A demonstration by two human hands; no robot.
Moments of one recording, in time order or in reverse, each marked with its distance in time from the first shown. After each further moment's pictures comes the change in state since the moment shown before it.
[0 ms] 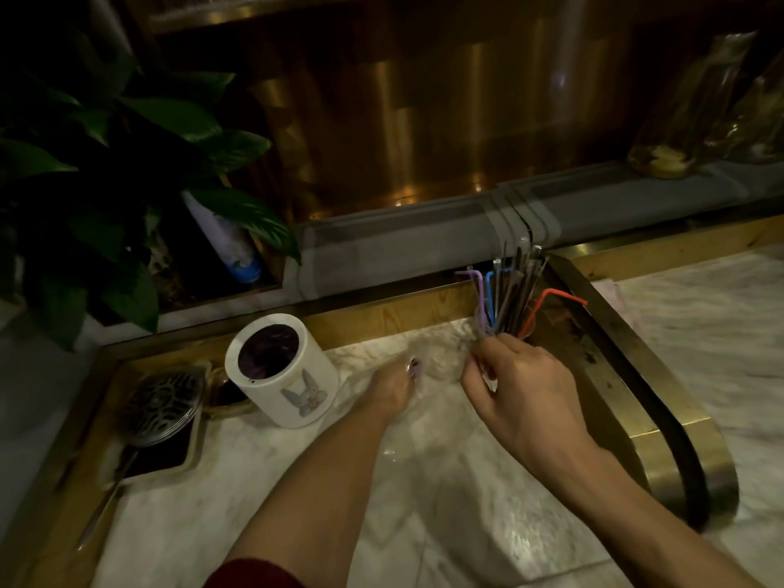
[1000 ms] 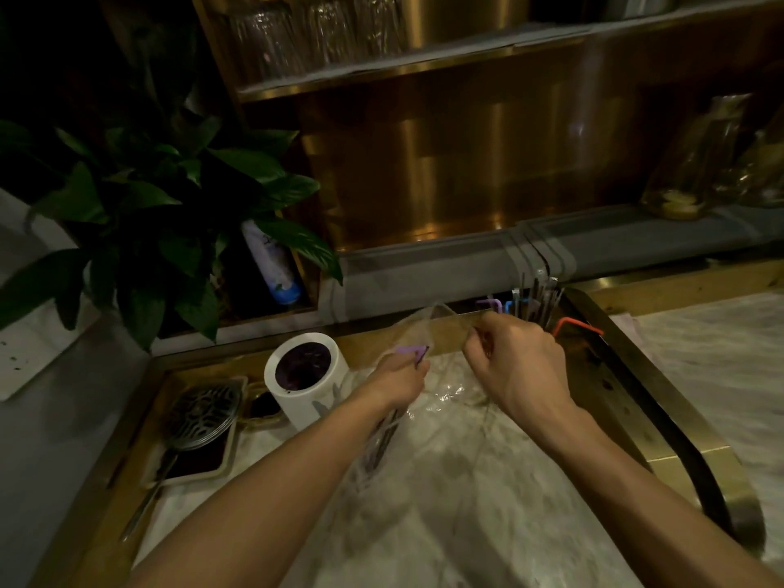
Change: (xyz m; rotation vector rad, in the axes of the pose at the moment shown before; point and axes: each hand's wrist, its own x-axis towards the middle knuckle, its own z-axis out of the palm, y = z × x) left_hand -0.059 0.031 -0.072 -0.098 0.103 0.056; right_hand 0.035 -0.019 -0.001 -0.003 0.042 0.082
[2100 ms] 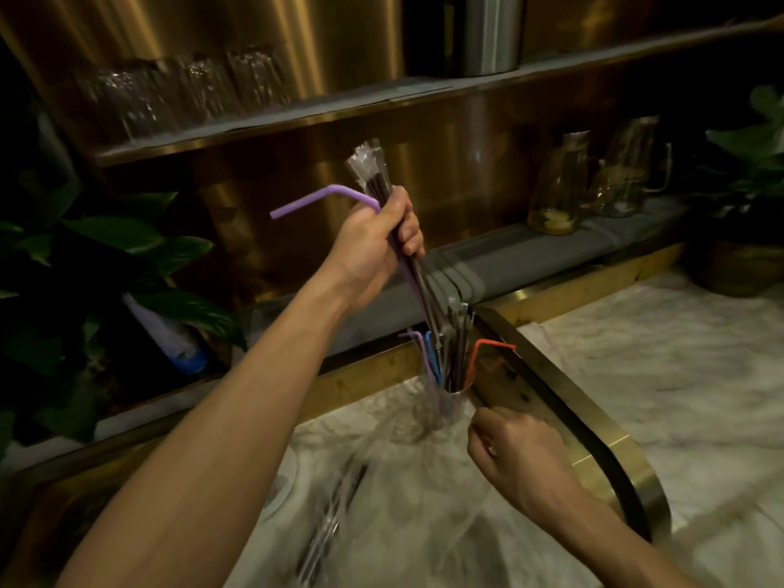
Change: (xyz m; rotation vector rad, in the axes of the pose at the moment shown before) left_hand 0.009 0.191 -0.070 -0.986 -0.326 0.654; right_hand -0.057 0.074 -0.017 -0.171 -0.155 0.049
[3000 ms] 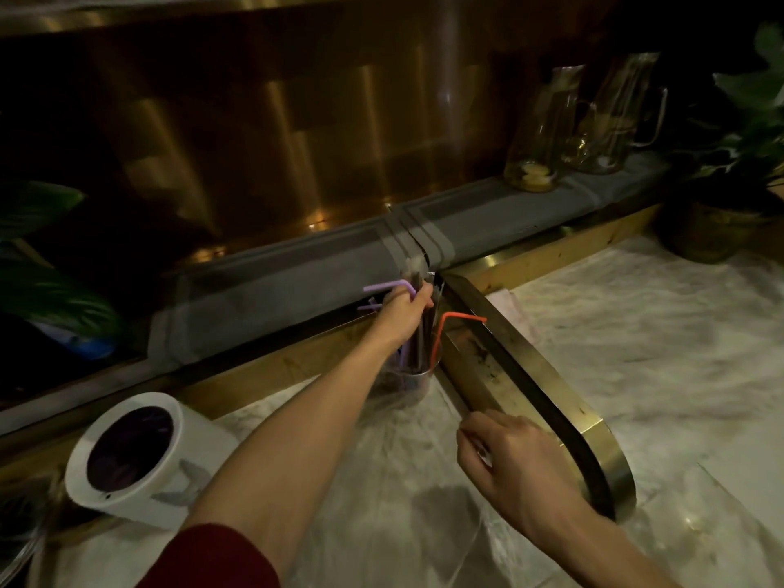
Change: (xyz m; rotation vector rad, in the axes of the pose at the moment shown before) left_hand 0.063 -0.236 -0.026 0.645 0.142 -0.403; right_hand 0.001 0.032 0.009 0.046 -0.043 0.072
